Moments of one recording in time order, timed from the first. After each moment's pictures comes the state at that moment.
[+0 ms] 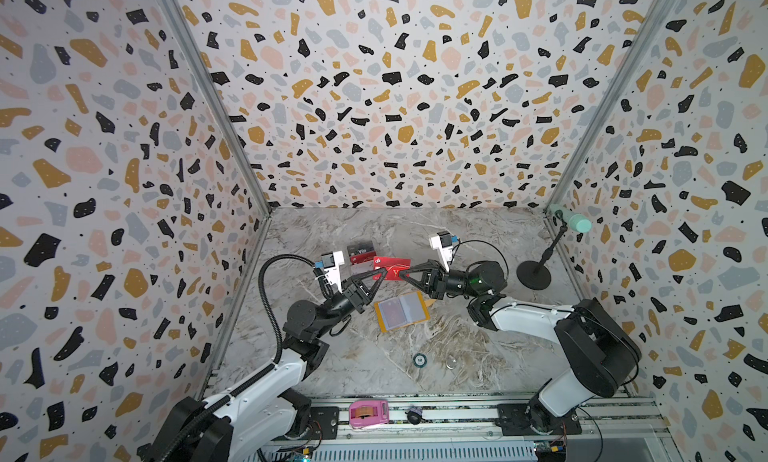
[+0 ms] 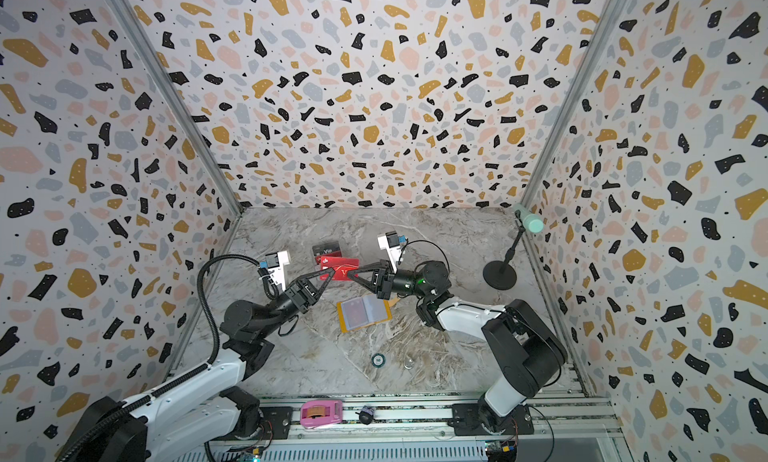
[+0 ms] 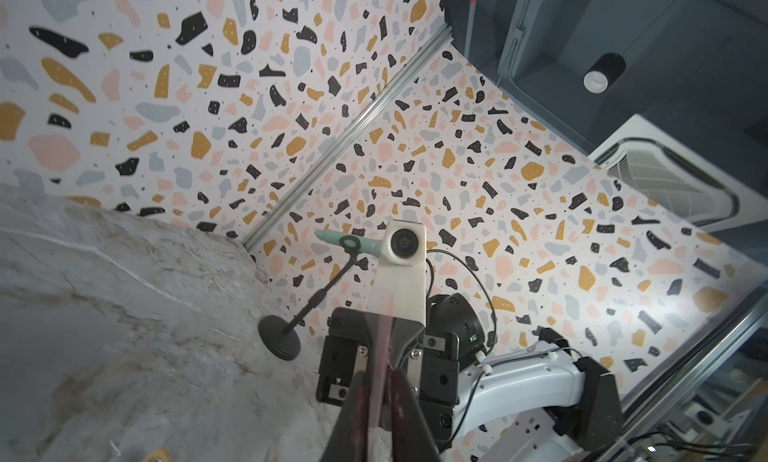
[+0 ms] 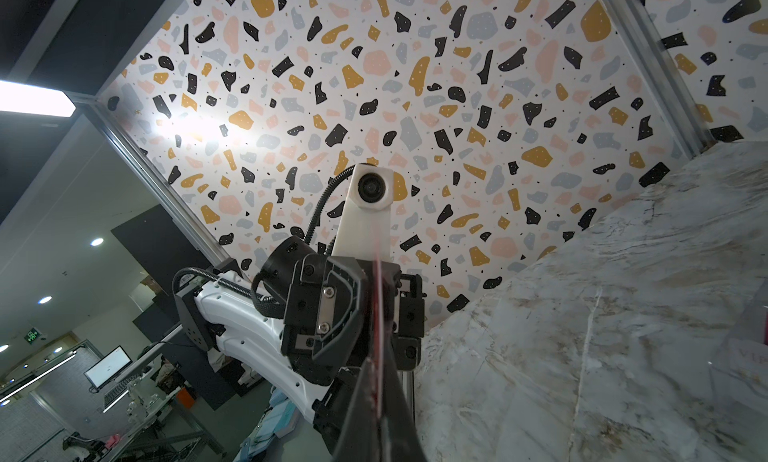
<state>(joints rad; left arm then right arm) -0.47 0.98 0.33 0.99 0.49 -0.98 0.67 1.59 0.76 1.22 -0.86 0.93</state>
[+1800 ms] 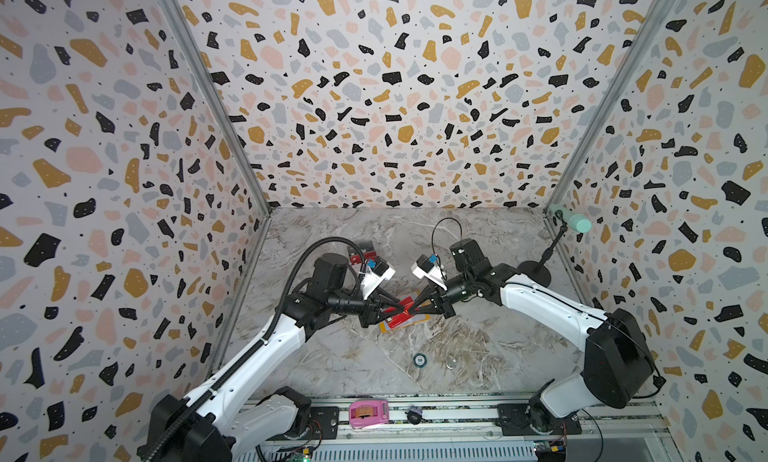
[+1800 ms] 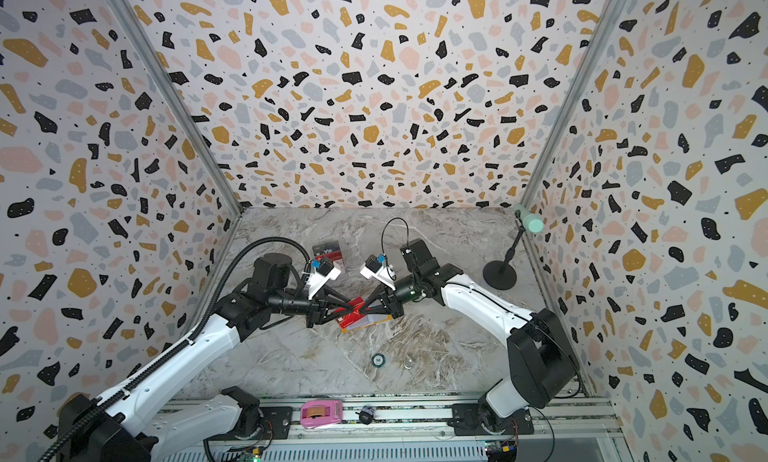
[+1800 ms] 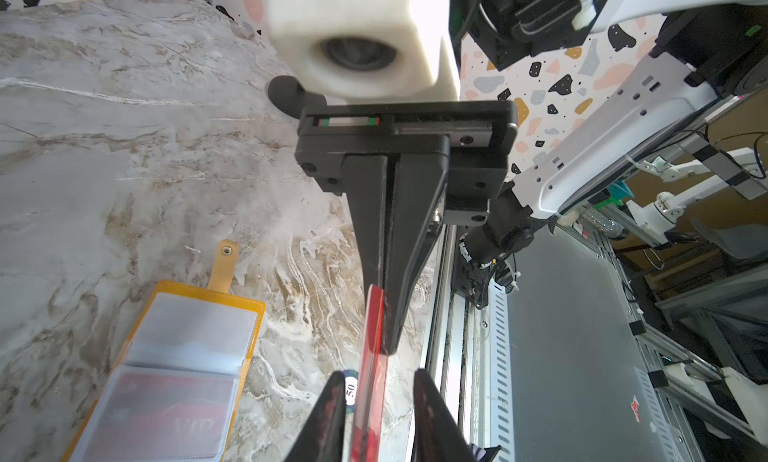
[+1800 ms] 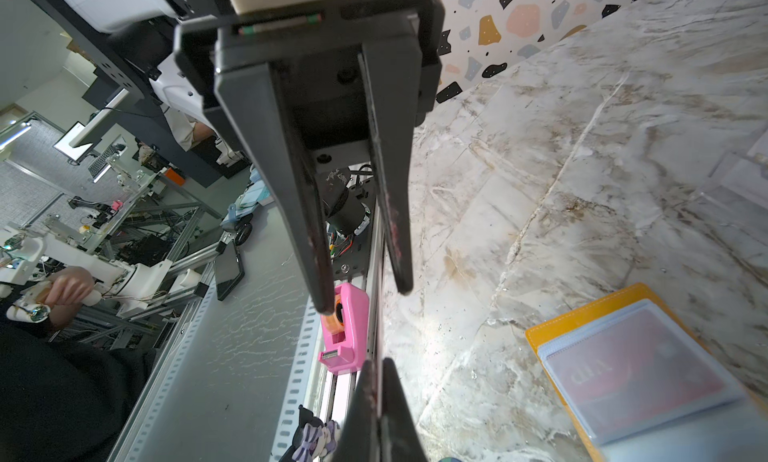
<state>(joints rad) -0.47 1.09 0.84 -0.41 0.92 0.08 0.63 1.51 1.09 -0.41 -1.16 -0.25</state>
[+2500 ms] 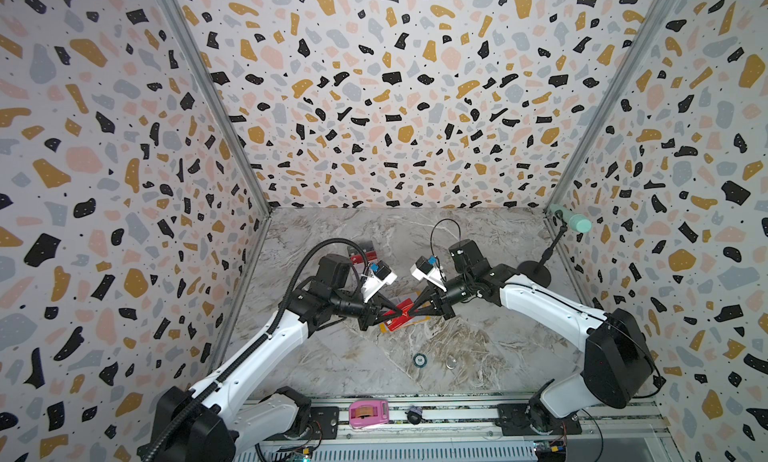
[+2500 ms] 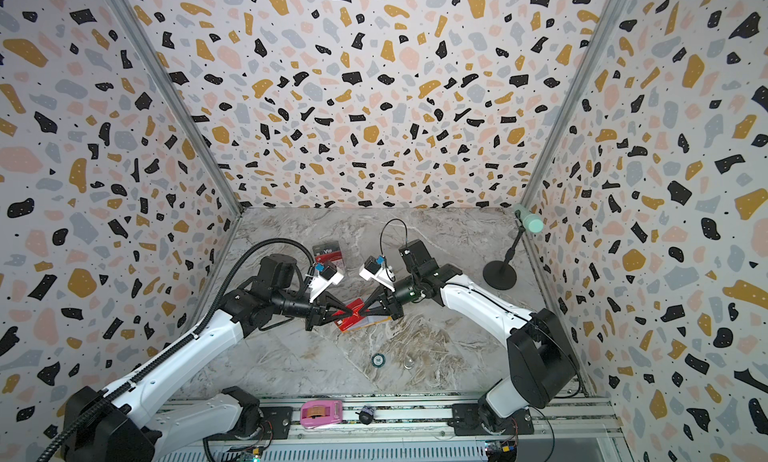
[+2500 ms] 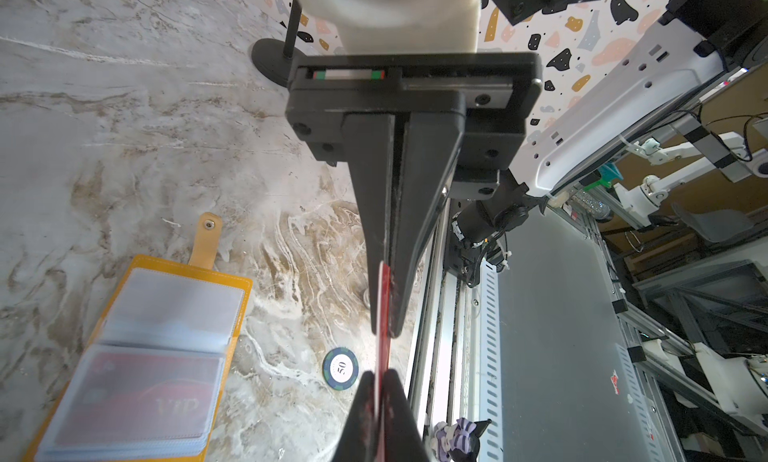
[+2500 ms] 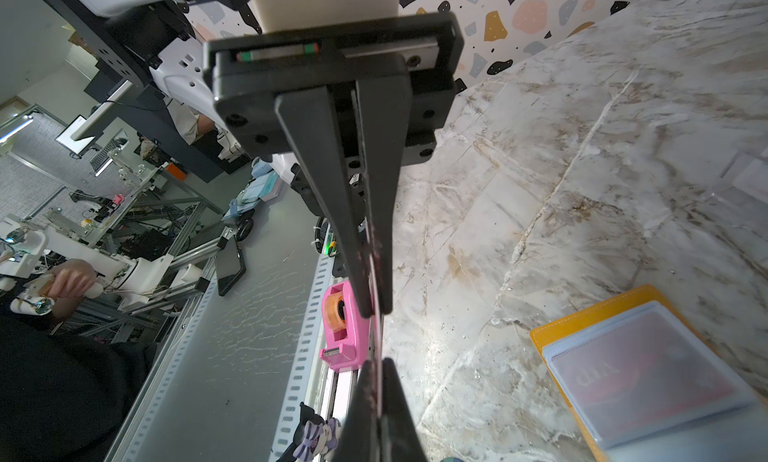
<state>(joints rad) -0.47 1.12 0.85 -0.49 0.94 0.14 0.64 1.51 1.09 -0.42 -1.16 -0.27</state>
